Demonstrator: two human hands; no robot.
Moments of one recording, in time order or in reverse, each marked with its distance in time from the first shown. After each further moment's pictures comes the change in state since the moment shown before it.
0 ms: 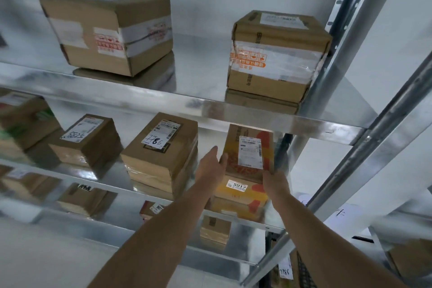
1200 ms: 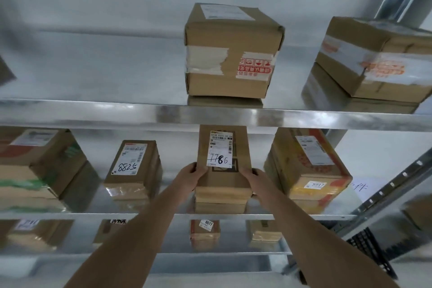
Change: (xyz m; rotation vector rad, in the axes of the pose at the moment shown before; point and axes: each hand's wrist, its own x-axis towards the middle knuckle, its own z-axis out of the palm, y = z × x) left_hand 0.093 -0.206 -0.232 -0.516 -0.418 -0.259; right_hand -0.072 -0.098 0.250 0.187 -0.156 0.205
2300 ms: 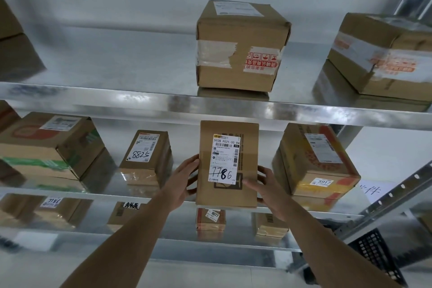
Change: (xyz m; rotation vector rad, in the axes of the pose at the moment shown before) left_hand -0.053 -0.019 -0.022 -0.369 -0.032 0.048; right_hand -0.033 0.027 -0.015 0.164 -0.244 -0.110
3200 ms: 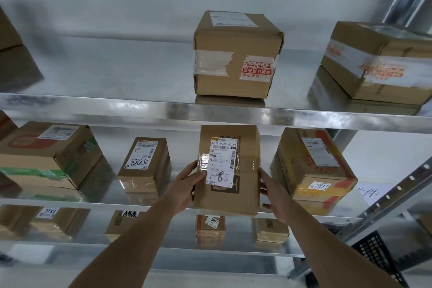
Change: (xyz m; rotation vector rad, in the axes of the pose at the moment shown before) left_hand 0.004 0.001 0.005 -0.009 -0.093 0.035; right_hand 0.000 -0.010 -0.005 0.016 0.125 0.173
